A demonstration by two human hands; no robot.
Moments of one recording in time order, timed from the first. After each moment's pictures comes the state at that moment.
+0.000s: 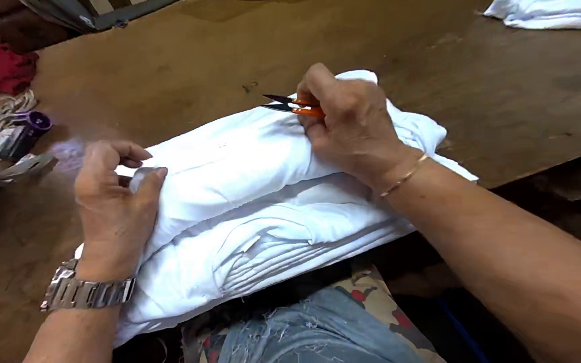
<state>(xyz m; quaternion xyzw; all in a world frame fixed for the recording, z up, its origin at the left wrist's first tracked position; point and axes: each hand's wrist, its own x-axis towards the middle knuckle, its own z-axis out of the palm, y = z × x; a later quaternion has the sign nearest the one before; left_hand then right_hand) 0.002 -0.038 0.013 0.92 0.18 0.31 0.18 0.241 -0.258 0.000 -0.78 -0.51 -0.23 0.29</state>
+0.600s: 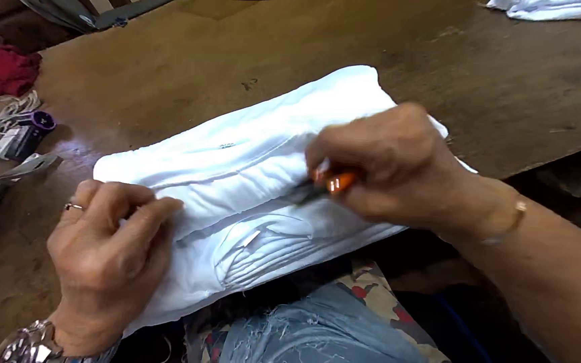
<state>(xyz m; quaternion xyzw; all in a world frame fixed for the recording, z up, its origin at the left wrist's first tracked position) -0.040 -0.079 0.029 0.94 -0.03 0.33 0.00 0.202 -0.316 0.017 -0.63 -0.67 -0.14 0.36</state>
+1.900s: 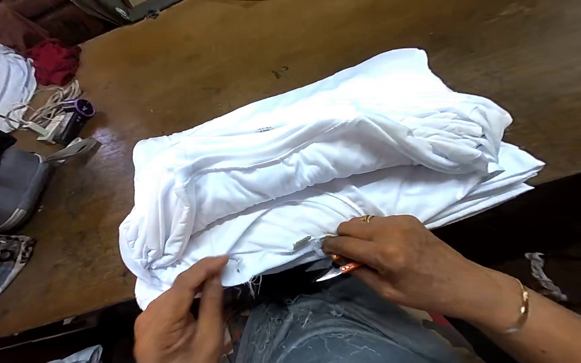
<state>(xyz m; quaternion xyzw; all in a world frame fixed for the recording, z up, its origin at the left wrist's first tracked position) -0.110 -0.149 -0.034 0.85 0.16 0.38 0.32 0.131 -0.345 -0.066 -0.67 -0.68 -0.06 0.28</state>
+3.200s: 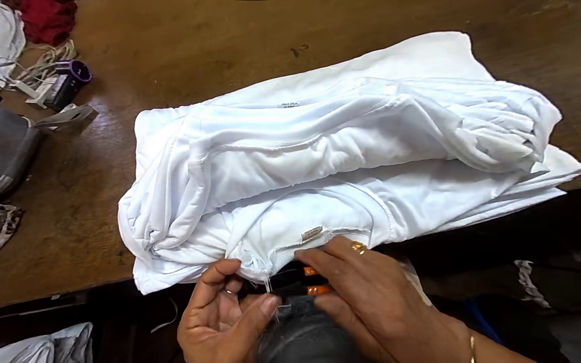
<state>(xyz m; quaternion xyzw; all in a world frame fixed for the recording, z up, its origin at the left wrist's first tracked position) -0.106 -0.206 -0.054 0.48 0.25 0.43 0.72 0.058 -0.324 -0.072 -0.67 -0.62 -0.06 0.40</state>
